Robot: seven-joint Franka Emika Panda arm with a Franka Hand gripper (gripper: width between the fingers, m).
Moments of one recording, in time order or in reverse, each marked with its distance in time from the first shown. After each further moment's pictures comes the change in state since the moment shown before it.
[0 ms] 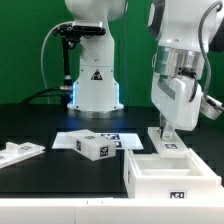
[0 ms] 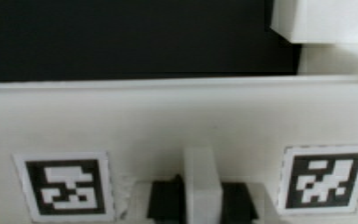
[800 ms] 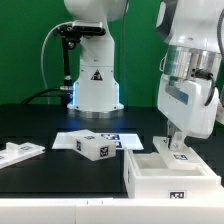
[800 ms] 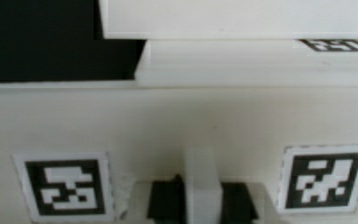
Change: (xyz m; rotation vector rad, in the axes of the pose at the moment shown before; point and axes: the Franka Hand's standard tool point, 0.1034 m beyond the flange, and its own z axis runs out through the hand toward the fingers) arm 0.002 -0.058 -0.003 0.052 0.039 -0.002
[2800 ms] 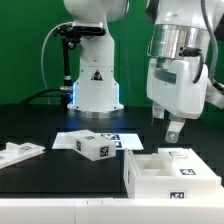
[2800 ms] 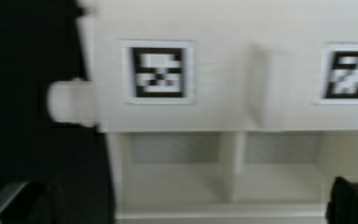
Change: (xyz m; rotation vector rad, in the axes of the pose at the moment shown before) arm 0.029 -0.020 -0.024 0.028 -0.023 -0.012
